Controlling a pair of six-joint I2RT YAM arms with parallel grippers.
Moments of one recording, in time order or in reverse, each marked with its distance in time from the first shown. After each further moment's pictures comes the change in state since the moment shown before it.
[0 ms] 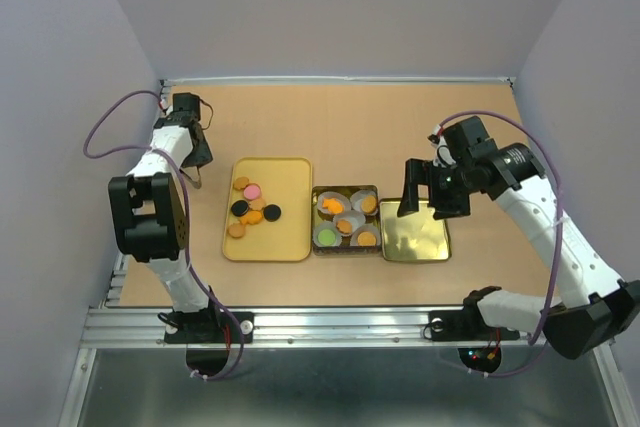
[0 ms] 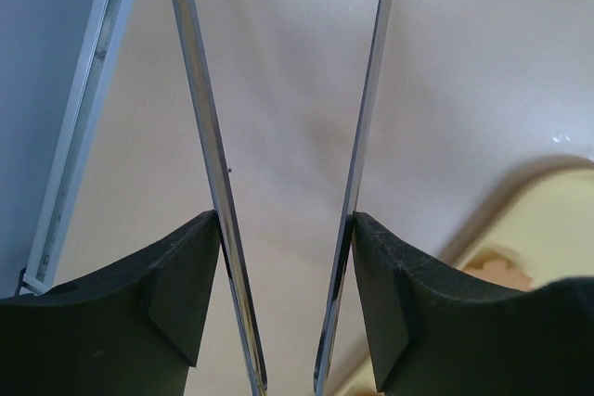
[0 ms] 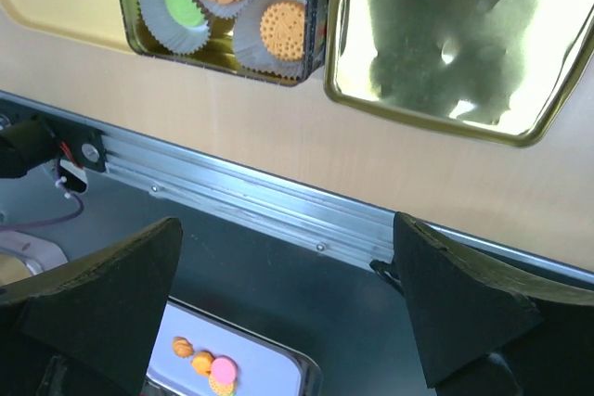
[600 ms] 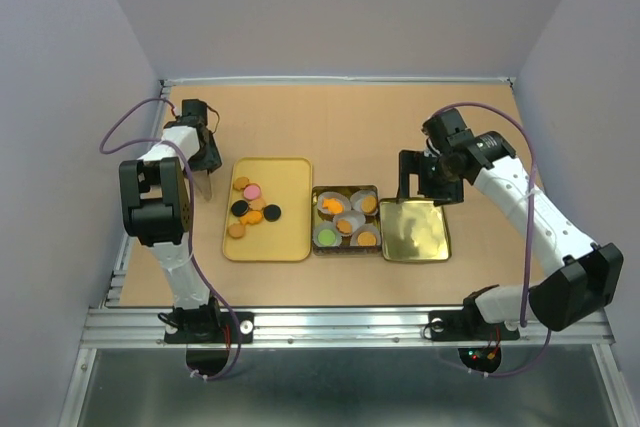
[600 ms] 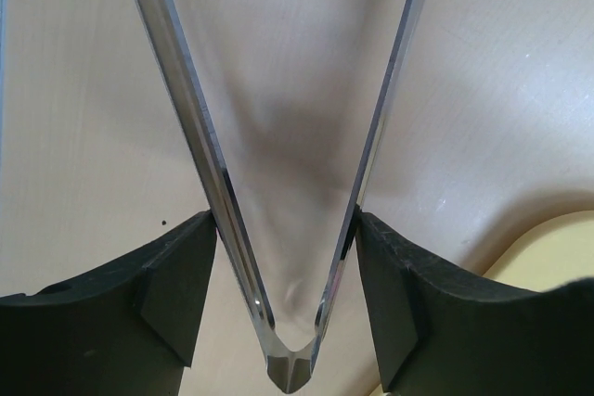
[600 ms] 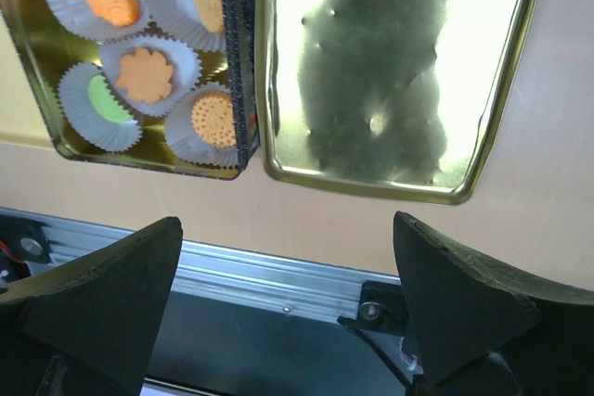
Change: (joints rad) left arm 0.014 0.161 0.011 0.089 0.079 0.031; right arm 0.000 0.180 0.019 0.119 0.195 0.005
